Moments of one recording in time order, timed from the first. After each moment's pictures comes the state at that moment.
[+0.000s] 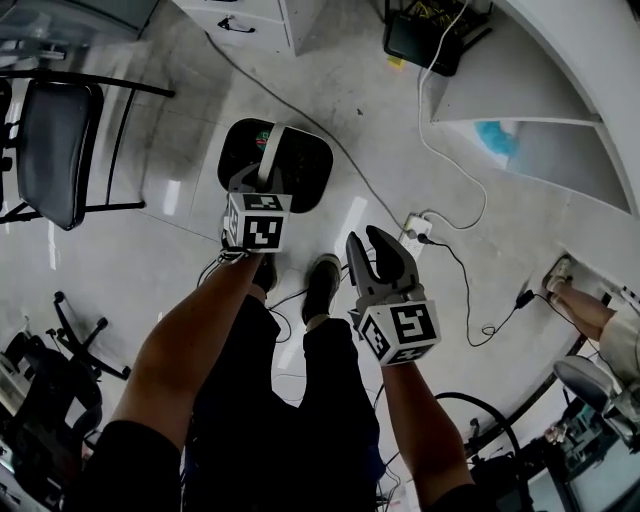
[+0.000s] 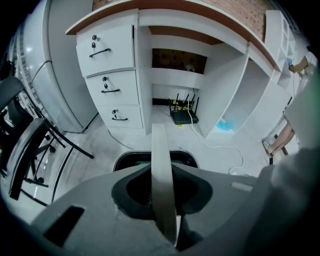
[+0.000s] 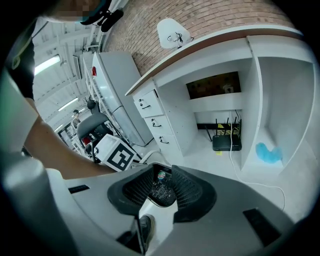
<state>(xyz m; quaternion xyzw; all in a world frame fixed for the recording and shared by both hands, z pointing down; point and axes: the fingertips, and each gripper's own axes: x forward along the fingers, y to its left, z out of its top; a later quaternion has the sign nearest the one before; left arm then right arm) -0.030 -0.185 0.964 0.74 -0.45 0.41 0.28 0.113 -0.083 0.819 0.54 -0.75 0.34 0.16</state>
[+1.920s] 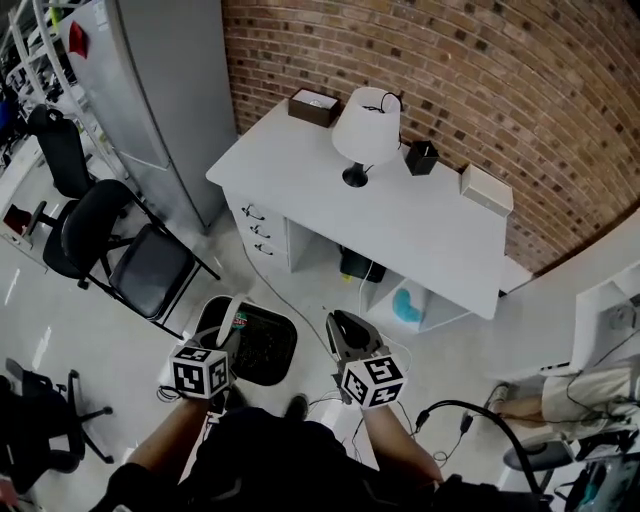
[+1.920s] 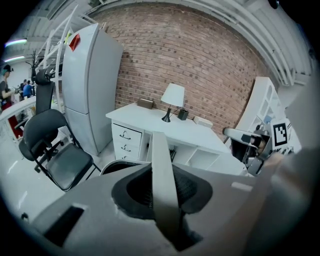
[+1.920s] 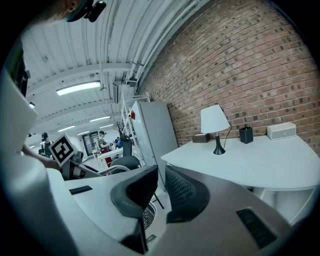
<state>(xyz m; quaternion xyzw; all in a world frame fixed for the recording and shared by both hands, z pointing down) -0.089 -0.052 0.394 0.79 -0.49 0.22 0.31 0.119 -0.072 0.333 0.49 -0.85 0.17 0.05</state>
